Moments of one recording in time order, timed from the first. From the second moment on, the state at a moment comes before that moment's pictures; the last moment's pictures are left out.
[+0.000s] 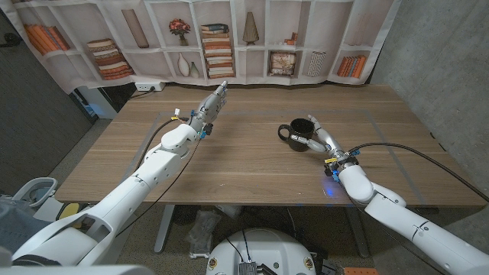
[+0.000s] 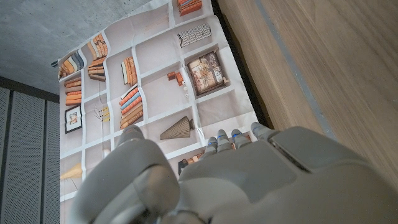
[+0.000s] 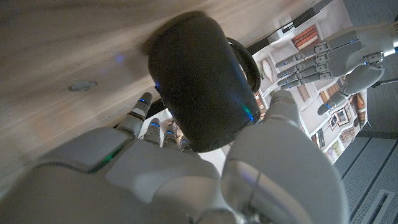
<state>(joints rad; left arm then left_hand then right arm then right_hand) 0.76 0.53 0.45 -1.44 -0.59 -0.14 -0.04 0.38 0.00 0.01 0.06 0.29 -0.15 0.02 0.19 0.18 -0.13 -0.03 0.20 0.18 -0.17 0.00 0.19 0.18 -0.17 -0.03 0.20 0.18 -1.07 -0.72 -0.49 -1.61 -0.07 0.20 -0.35 0.59 -0.11 0.01 -0.13 0.39 -0.17 0.06 0.22 0.19 -0.16 0.09 0.24 0.19 -0.07 0.10 0.20 0.18 0.17 0.13 0.21 0.17</state>
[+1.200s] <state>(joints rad) 0.77 0.53 0.45 -1.43 -0.60 -0.13 -0.04 0.38 0.00 0.01 0.06 0.29 -0.15 0.02 0.19 0.18 -0.13 -0.03 0.20 0.18 -0.17 0.00 0.19 0.18 -0.17 -0.03 0.20 0.18 -1.07 -0.68 -0.50 -1.61 -0.11 0.15 -0.45 0.73 -0.05 -0.01 -0.13 0.44 0.19 -0.05 0.37 0.21 0.32 -0.01 0.40 0.20 0.11 0.03 0.20 0.18 0.22 0.16 0.20 0.17</state>
